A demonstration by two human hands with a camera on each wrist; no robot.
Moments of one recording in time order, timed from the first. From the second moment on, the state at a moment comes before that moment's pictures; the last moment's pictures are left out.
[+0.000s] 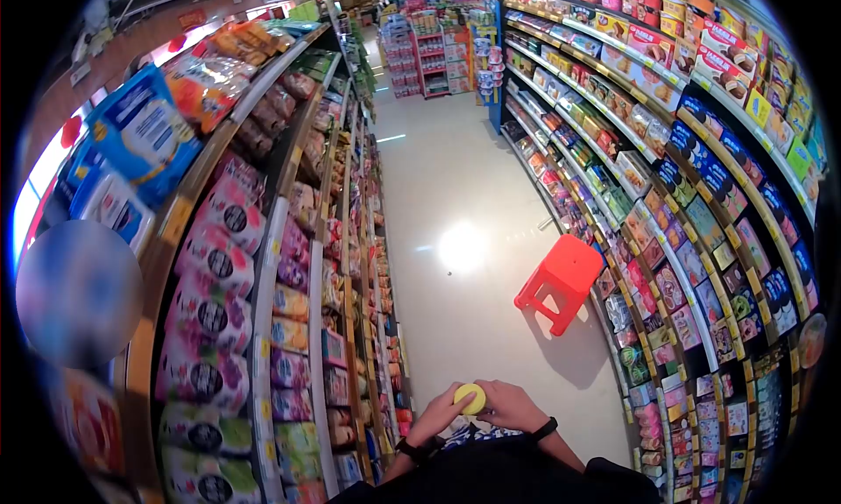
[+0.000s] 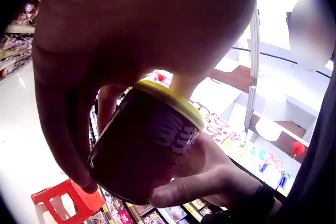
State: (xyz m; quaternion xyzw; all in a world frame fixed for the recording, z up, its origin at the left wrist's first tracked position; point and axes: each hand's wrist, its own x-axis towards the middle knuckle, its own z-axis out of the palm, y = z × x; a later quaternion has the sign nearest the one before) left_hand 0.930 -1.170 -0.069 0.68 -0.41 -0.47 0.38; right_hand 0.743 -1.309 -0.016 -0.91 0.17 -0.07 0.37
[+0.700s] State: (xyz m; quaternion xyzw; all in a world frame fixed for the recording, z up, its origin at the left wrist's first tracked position) left_hand 1.189 -1.609 -0.033 0.71 -0.44 -0.46 0.30; right_hand 0.994 -1.718 -0.036 -0.88 0.23 -0.16 0.38
